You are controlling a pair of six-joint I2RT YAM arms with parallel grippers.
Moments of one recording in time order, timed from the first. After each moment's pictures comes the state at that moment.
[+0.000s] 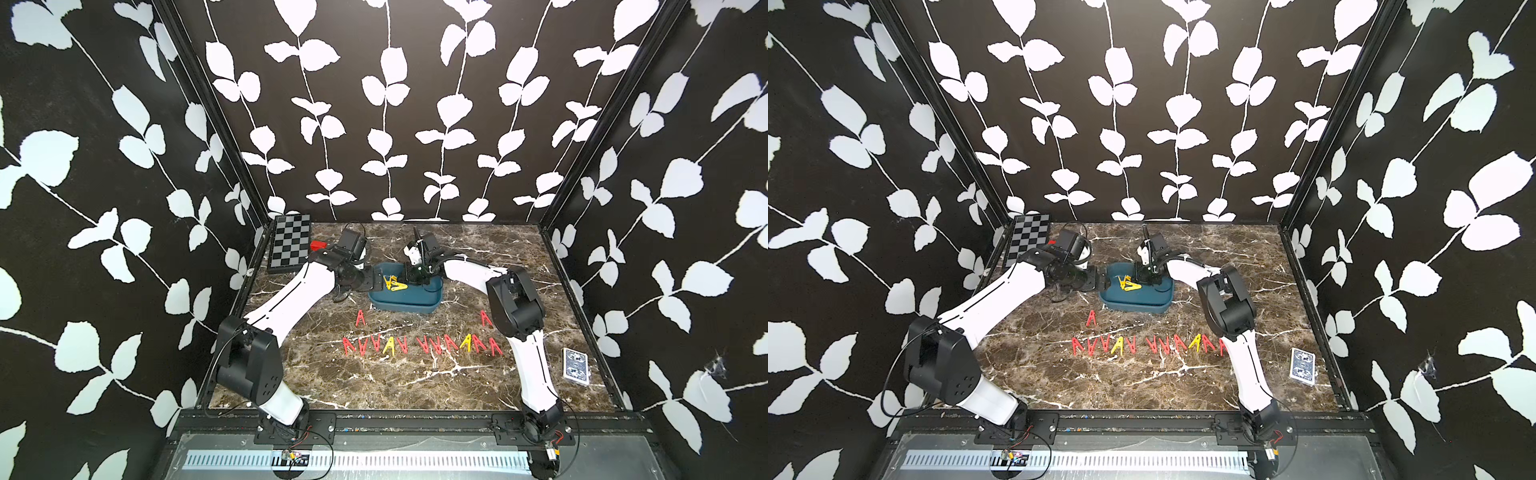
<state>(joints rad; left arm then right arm) -0.46 1.56 1.33 -0.84 0.11 -0.41 0.54 2.25 1.69 -0.40 -0.46 0.49</state>
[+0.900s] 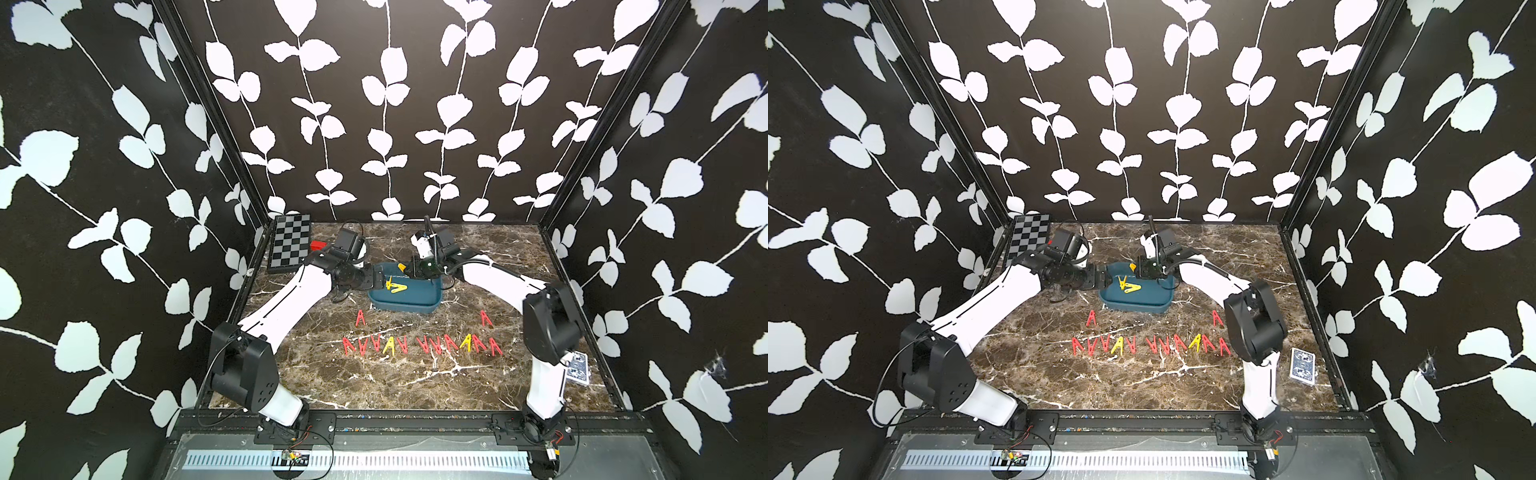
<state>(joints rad) -0.46 1.52 1.31 -0.79 0.17 -0.43 0.56 1.87 1.46 -0.41 -0.35 0.45</state>
